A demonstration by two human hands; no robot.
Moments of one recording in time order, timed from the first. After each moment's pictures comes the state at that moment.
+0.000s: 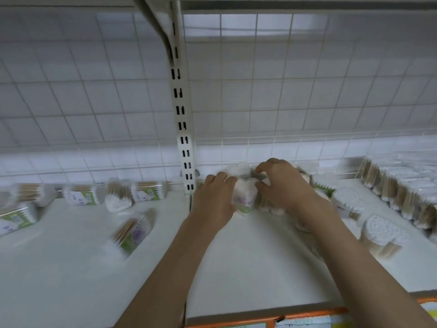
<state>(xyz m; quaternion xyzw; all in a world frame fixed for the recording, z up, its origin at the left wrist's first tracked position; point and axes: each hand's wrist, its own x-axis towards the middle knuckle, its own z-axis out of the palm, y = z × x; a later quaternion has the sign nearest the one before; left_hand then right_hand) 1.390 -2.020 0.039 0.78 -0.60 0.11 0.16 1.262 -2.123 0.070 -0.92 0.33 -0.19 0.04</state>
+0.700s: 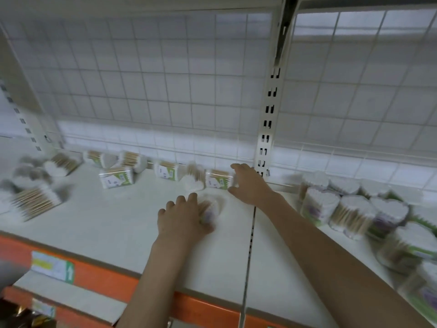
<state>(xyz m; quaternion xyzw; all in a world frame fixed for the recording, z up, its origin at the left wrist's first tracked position) 1.462 -1.874 0.026 0.96 -0.28 0.00 0.10 1.450 -2.063 0.023 -0.97 0.16 -0.11 0.14</state>
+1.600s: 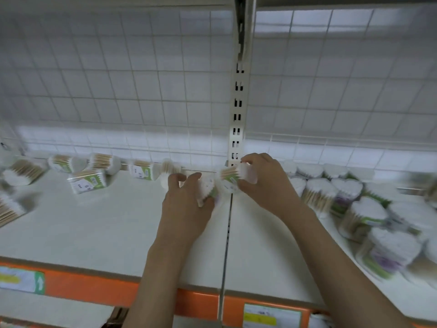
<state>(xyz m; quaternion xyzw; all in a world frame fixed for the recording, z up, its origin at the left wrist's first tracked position) 1.424 -1.889 0.041 0.85 -0.36 0.08 0.39 1.337 -2.043 0.068 -0.92 0.21 -0.26 0.18</state>
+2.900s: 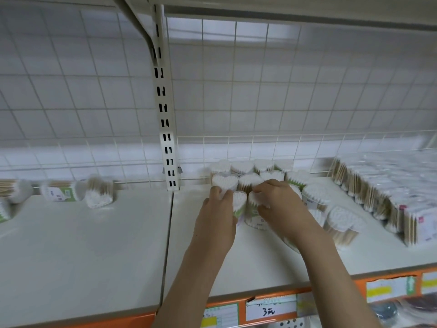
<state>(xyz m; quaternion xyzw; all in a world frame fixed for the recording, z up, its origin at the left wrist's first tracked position) 1.325 -1.996 0.023 0.78 -0.57 0.00 0.26 1.206 -2.087 0.049 -0.91 0.37 -0.17 0.04</state>
